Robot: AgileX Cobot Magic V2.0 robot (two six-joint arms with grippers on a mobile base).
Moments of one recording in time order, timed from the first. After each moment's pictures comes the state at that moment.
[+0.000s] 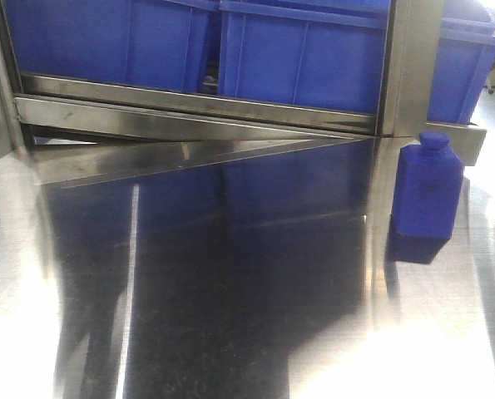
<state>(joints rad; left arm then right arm) -0.24 0.70 -0.67 -0.06 0.47 -0.01 0.06 0.14 -0.25 0.03 0.28 0.02</state>
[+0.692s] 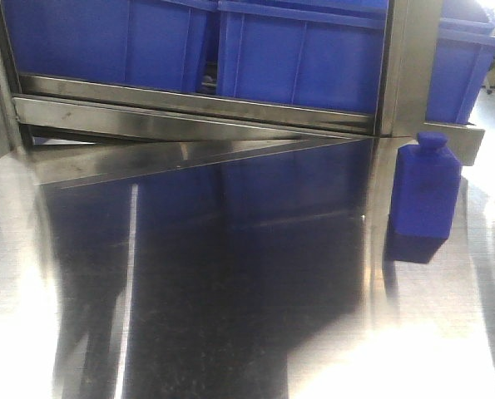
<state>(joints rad) -0.24 0.39 -0.55 -0.02 0.41 -0.01 0.22 0.93 -0.92 0.06 0.74 0.02</state>
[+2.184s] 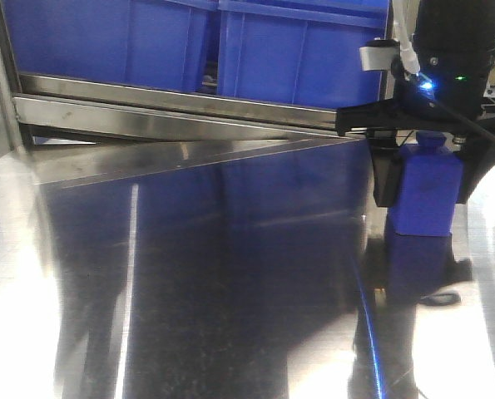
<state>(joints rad) -0.24 0.39 -0.55 0.00 0.42 -0.01 0.39 1.80 -1.32 -0.11 0.94 0.51</state>
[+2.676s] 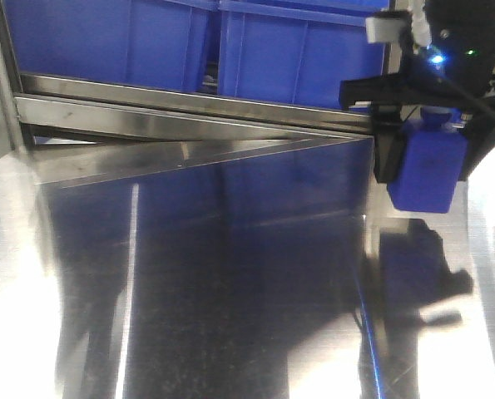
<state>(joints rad) -0.24 0.20 -0.43 0.30 0.50 -0.28 0.39 1.72 -1.29 -0.11 0.90 0.49</state>
